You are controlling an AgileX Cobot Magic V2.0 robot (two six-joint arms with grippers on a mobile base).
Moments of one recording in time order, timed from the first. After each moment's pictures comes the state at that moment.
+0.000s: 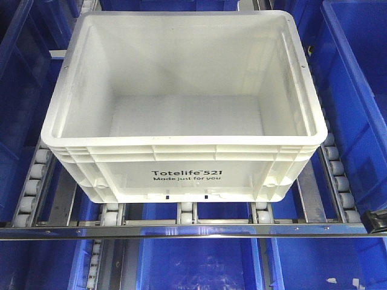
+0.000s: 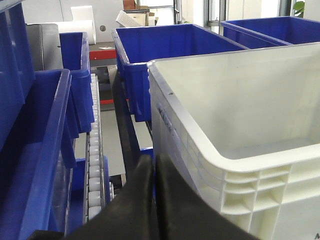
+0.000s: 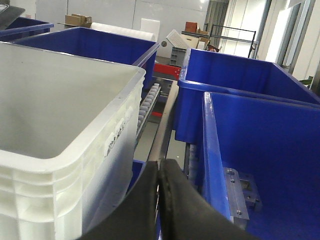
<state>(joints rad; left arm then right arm) -0.16 0.30 -0.18 -0.07 -0.02 0.13 0.16 0.38 -0.11 0.09 -0.23 -0.29</state>
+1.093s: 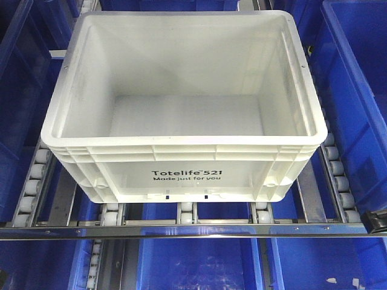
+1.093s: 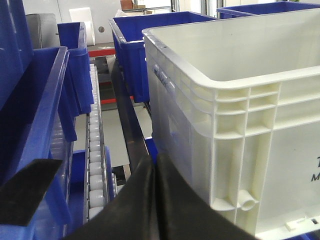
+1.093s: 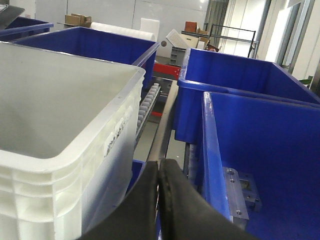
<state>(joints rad) -0.16 -0.01 0.03 -0.07 0.07 0.16 0.16 0.38 -0.11 0.09 -0.23 -0.29</state>
